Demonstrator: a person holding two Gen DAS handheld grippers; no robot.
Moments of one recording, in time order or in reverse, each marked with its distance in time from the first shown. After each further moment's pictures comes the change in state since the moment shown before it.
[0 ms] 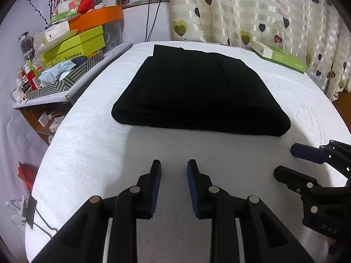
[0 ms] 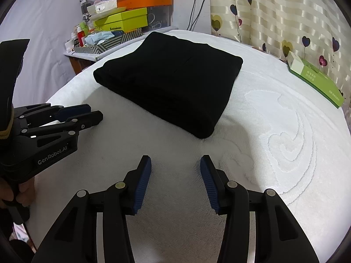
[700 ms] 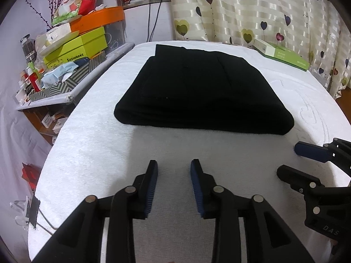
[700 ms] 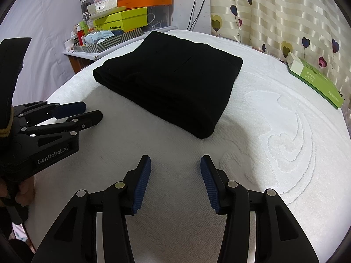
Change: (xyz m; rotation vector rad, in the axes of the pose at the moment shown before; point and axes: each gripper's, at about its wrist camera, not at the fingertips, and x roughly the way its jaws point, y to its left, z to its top) left arm 0.003 0.002 0.000 0.007 0.002 0.030; right arm 0.001 0.000 0.000 -0.005 0.001 -0.005
